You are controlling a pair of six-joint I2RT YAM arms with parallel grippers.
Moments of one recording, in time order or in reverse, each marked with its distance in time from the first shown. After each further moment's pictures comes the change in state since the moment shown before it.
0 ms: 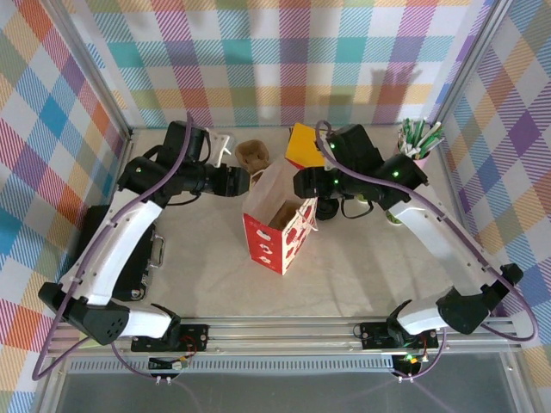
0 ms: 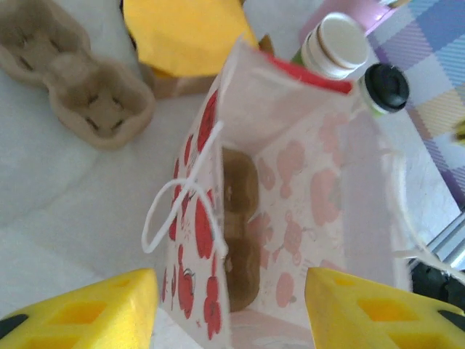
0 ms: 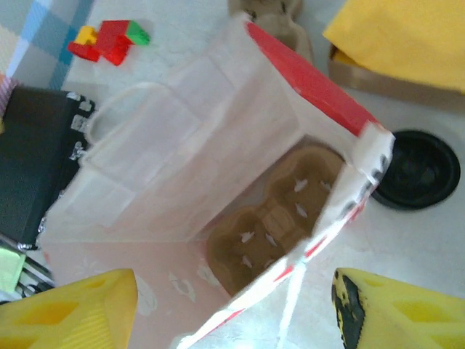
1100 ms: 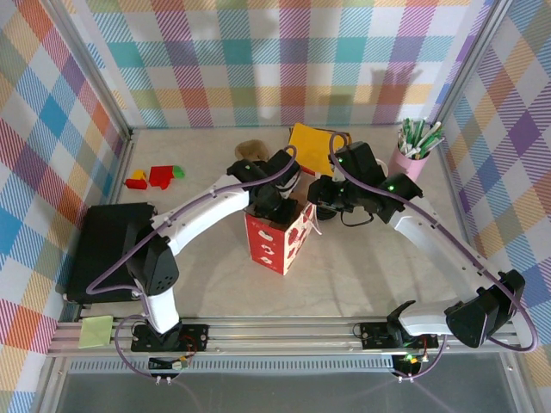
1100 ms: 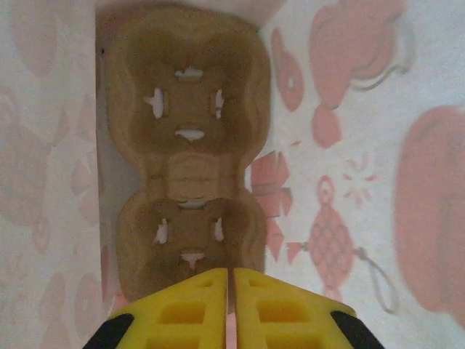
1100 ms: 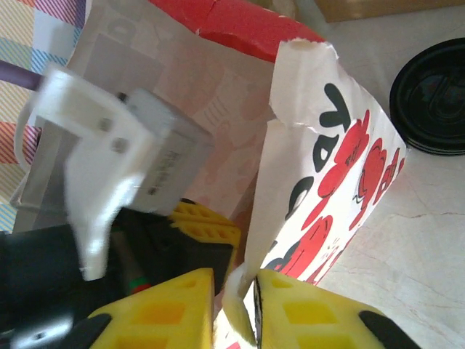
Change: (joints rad) left arm -0.303 0.466 0.029 -0.036 -0.163 -0.119; right arm -0.085 -0.086 -0.311 0.237 -0.143 0.216
